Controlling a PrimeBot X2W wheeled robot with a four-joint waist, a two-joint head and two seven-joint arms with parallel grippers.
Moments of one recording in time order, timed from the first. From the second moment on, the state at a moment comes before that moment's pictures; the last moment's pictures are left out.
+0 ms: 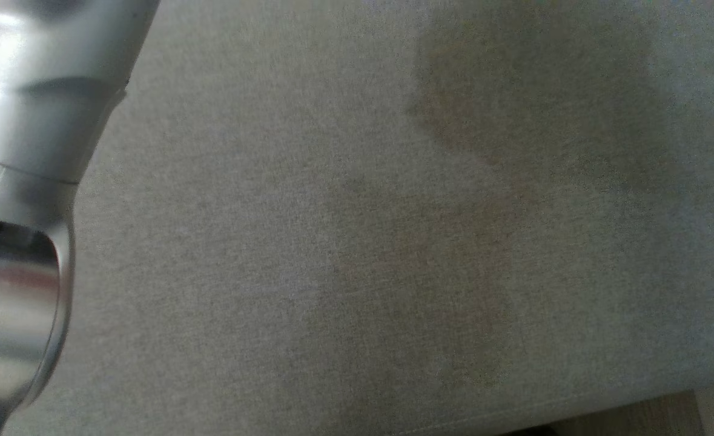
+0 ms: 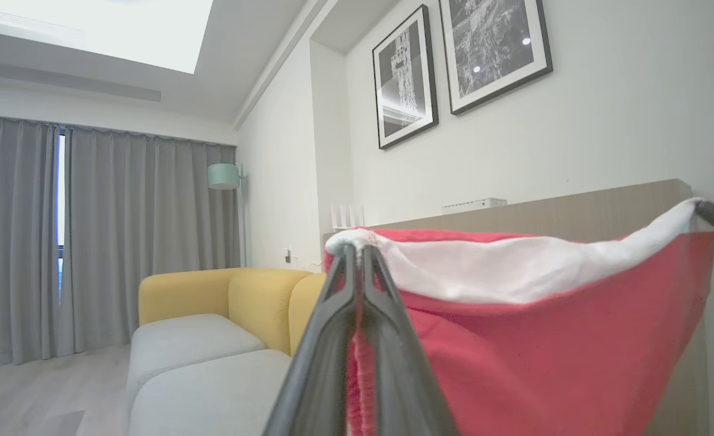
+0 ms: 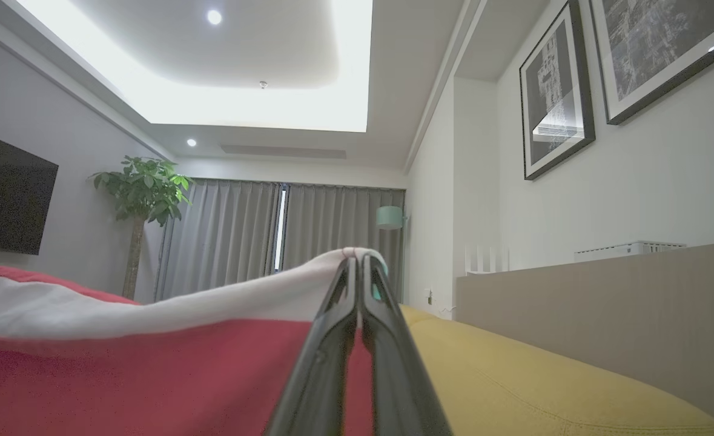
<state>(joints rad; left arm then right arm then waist) -1.54 0.17 -0.74 0.67 -0.70 -0.04 -0.26 -1.18 -0.40 0.09 0.37 0.40 0.12 -0.23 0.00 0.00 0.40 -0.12</state>
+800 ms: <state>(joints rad) -0.53 0.21 -0.65 0.43 -0.37 -0.12 -0.26 -0.33 -0.29 0.04 0.21 0.45 0.12 -0.25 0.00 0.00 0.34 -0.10</state>
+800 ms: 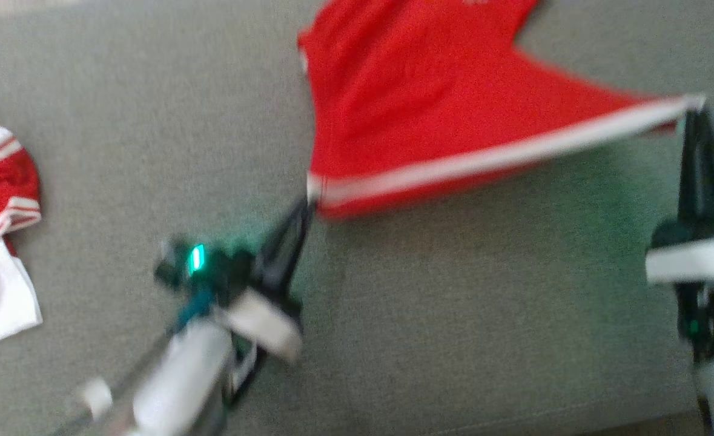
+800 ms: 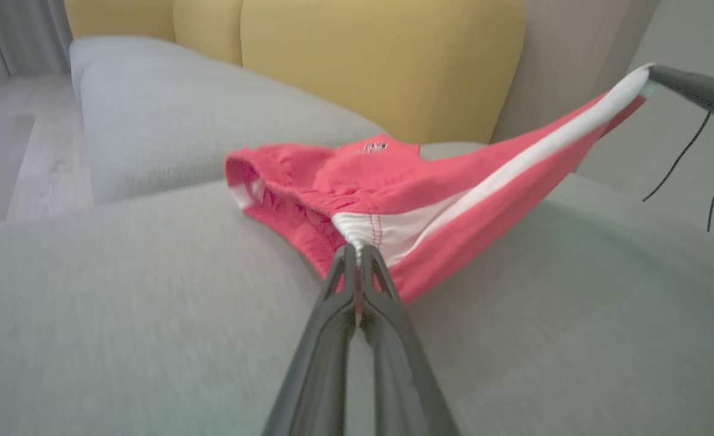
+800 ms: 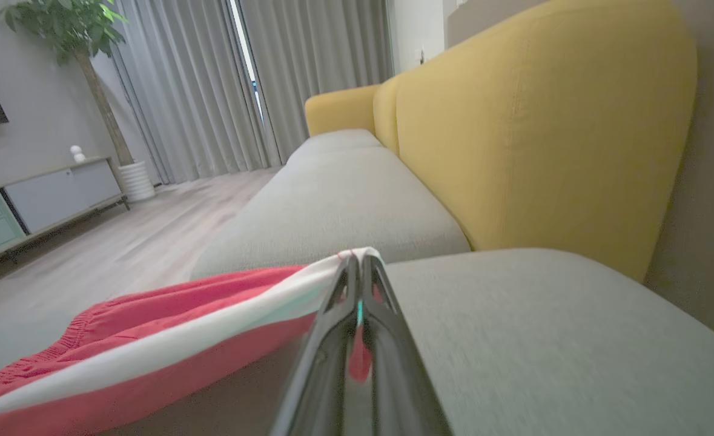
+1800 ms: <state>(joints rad) -0.40 0.09 -0.63 0.20 -0.56 -0.06 -0.06 -0.17 -0.31 -0.10 -0.05 0.31 0.12 0.05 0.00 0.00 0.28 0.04</state>
